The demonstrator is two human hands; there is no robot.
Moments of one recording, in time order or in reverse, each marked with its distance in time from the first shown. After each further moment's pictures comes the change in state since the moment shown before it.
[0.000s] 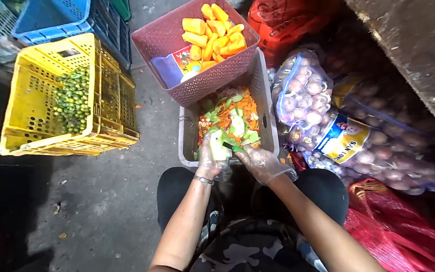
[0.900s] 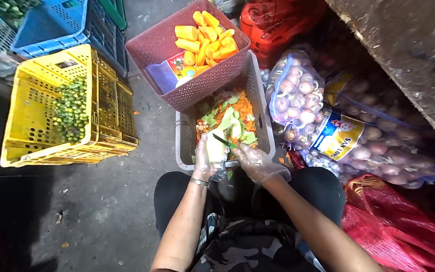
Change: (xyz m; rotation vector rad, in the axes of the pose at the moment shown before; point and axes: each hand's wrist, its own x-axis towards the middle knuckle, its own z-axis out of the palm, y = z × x) left_hand 0.004 0.001 -0.005 0.066 -0.170 0.106; right_hand 0.006 0.004 0.004 0.198 0.045 -0.037
